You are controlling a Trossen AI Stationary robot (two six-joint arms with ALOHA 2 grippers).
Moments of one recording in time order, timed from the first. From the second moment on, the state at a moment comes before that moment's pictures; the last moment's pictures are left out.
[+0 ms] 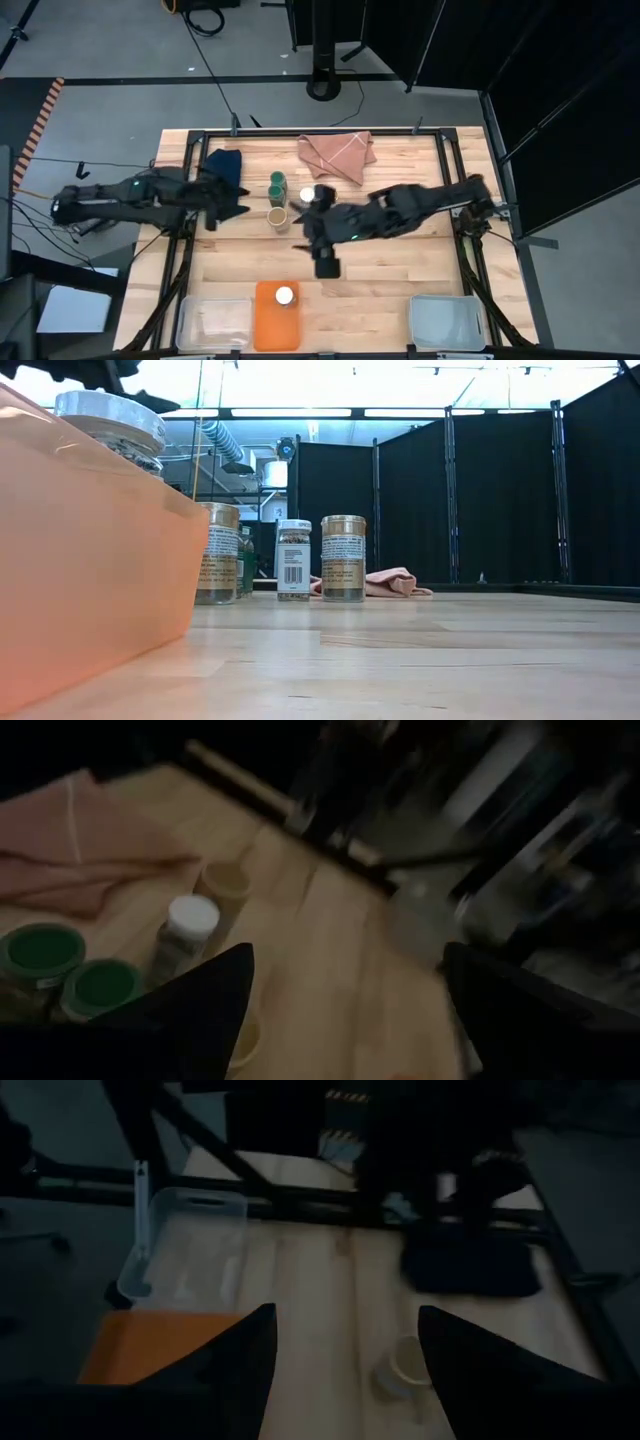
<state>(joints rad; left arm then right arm) 0.01 0.50 0.59 -0.35 -0.01 -0.53 0.31 1.98 2.36 -0.99 0.29 0.10</state>
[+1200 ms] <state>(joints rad) -0.13 1.13 0.62 -0.27 -0.31 -0.30 0.31 1.88 2.35 -1.19 0.34 0.11</state>
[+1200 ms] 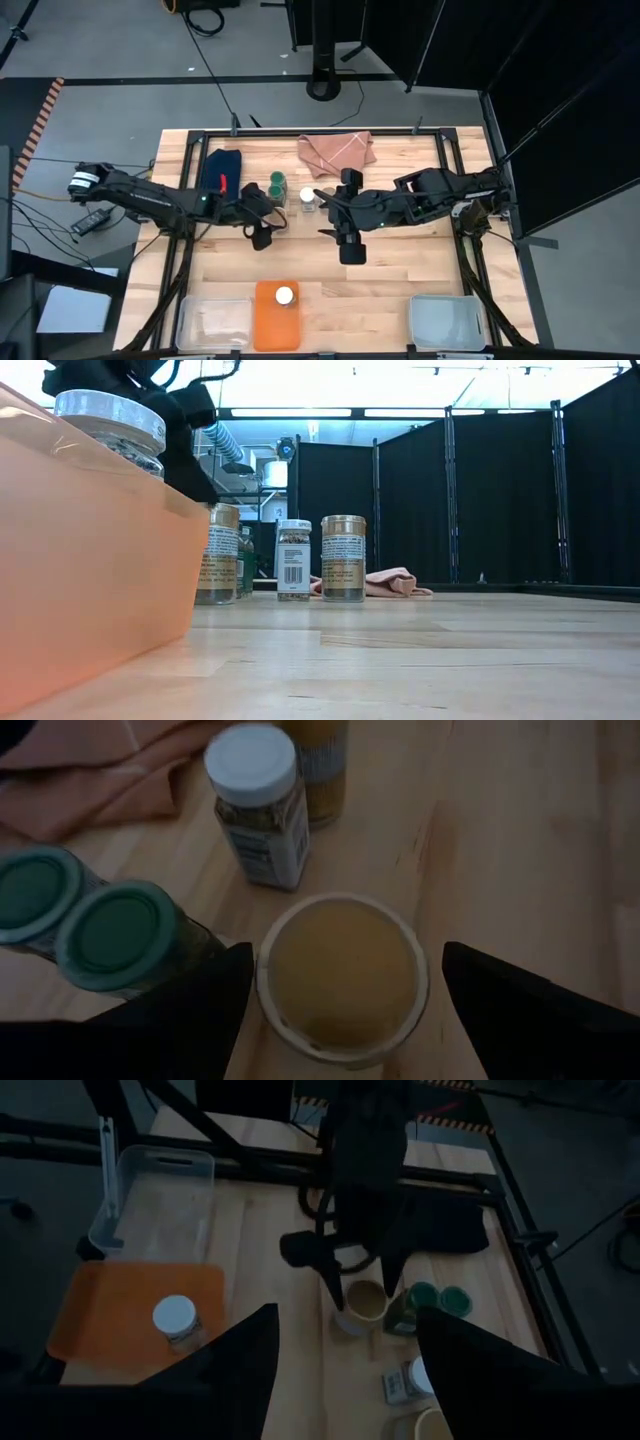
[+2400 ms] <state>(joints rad) -0.16 1.23 0.73 -0.29 -0.32 -0.37 0.31 1.88 2.35 -1.24 0.34 0.18</state>
